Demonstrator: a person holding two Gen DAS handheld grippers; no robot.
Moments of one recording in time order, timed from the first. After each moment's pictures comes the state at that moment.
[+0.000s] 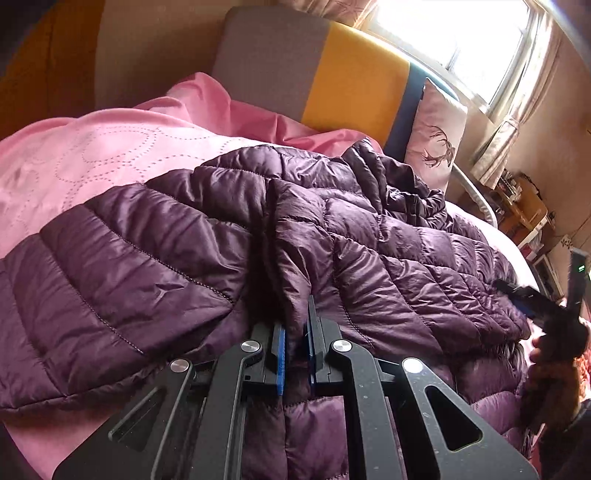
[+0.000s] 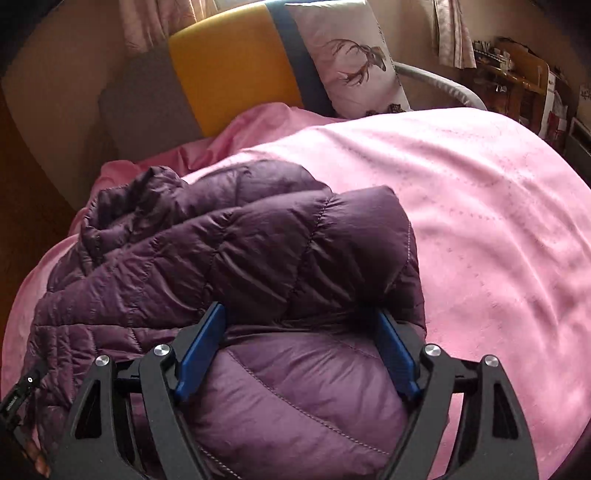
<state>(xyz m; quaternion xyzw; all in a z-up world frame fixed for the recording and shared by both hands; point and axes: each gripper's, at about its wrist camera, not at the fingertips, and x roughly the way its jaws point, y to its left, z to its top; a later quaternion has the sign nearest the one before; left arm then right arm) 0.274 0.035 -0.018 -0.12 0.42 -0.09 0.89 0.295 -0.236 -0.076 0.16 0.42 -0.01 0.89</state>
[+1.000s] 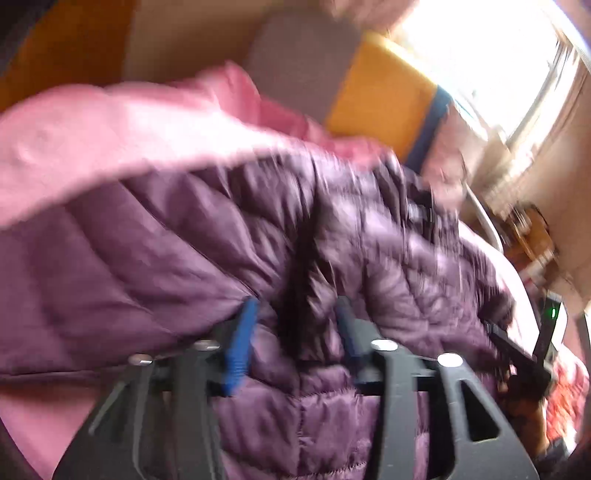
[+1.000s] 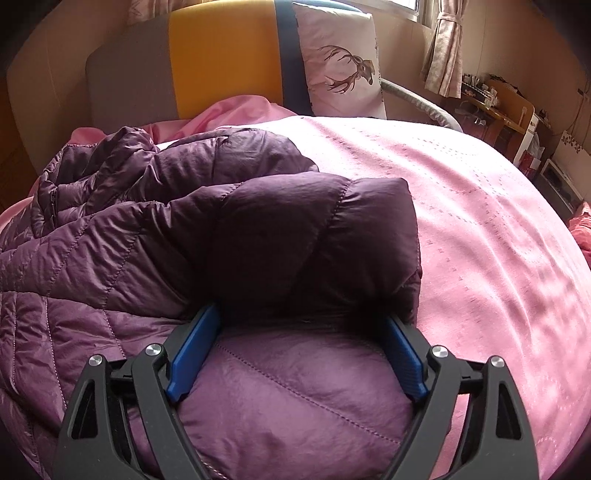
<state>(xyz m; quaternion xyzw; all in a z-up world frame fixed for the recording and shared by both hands) 0.257 0.057 -0.003 -0.17 0.39 -0.03 0.90 0.286 -0.212 -0.087 0.06 0.43 -0.08 0.90</state>
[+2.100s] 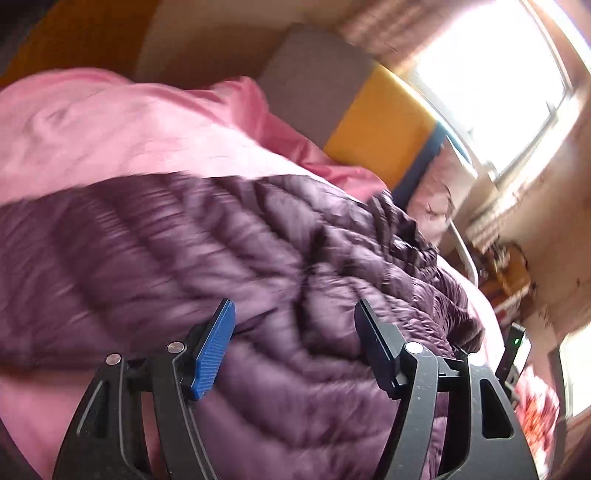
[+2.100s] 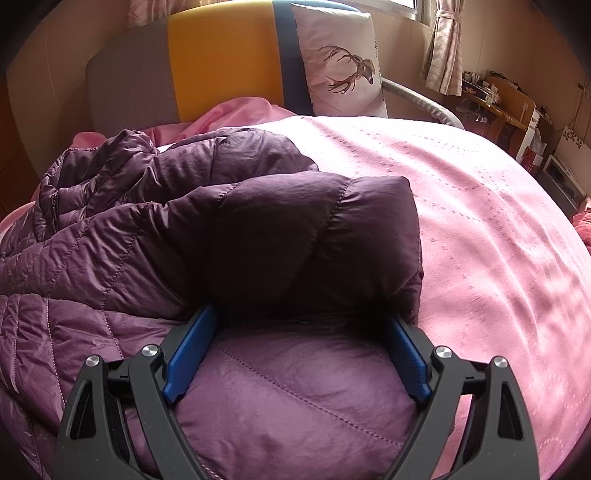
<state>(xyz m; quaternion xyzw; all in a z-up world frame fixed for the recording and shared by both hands) 0.228 0.106 -0.002 -0.27 0.38 -0.05 0.88 0.286 -0.216 -0.089 0.07 0.42 -0.08 0.90</state>
